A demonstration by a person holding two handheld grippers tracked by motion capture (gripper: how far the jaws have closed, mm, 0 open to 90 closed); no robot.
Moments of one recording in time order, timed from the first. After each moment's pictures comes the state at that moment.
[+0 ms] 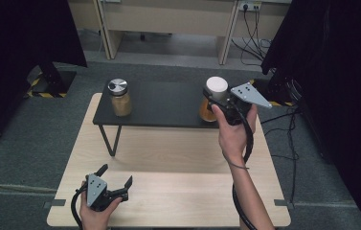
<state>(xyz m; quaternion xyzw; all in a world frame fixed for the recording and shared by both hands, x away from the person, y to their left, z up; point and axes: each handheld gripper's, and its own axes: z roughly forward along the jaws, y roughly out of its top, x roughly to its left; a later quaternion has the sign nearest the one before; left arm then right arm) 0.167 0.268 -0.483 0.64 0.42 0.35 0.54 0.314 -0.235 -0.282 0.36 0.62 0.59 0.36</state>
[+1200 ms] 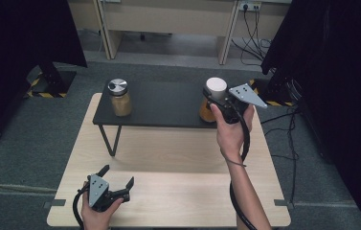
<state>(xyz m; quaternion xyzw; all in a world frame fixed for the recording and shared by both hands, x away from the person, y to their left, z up) 0.167 0.266 -0.485 0.64 0.42 0.35 0.53 0.327 -0.232 -0.299 0.38 0.61 0.59 0.36</state>
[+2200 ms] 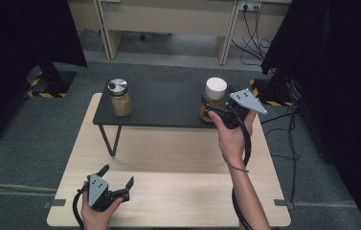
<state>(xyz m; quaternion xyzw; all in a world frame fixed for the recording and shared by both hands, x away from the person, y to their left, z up) 0.168 0.266 -0.485 0.64 0.42 0.35 0.53 0.317 -0.231 -0.312 0.38 0.60 0.59 0.38</state>
